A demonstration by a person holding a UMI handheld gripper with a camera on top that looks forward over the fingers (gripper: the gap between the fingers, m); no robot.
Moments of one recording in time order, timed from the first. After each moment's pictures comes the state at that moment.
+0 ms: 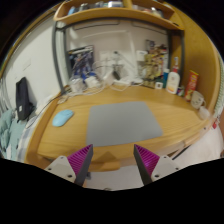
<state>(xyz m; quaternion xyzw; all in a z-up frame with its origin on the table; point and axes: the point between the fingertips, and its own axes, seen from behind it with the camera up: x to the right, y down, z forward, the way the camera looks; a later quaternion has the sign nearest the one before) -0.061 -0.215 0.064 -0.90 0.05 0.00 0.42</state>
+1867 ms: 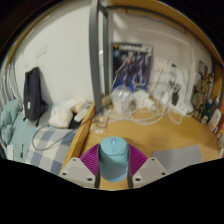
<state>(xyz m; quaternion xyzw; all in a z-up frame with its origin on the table) 0.019 -0.033 0.252 -0.90 -0.07 0.02 0.42</state>
